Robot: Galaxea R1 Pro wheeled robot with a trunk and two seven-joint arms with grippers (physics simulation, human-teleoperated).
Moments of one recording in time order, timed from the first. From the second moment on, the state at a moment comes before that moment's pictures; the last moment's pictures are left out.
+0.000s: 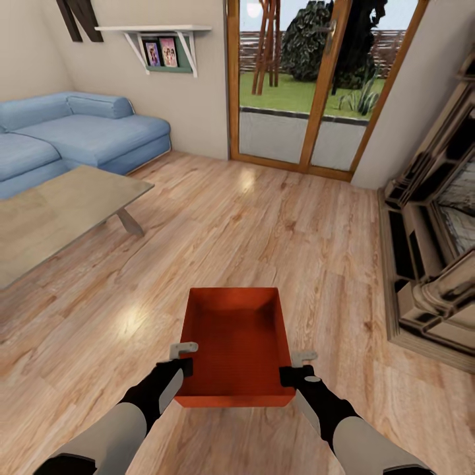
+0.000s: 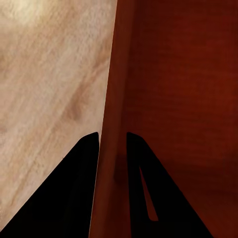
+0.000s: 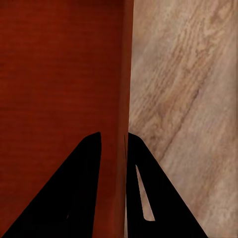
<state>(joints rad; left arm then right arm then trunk) -0.72 -0.10 -0.10 -0.41 0.20 0.30 0.28 -0.68 0.10 0.08 -0.33 0.00 0.10 -0.10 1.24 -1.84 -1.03</state>
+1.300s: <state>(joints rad) -0.72 -0.11 -0.10 -0.41 0.19 0.30 0.28 -0.68 0.09 0.08 -0.33 0.00 0.10 -0.10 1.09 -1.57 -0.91</state>
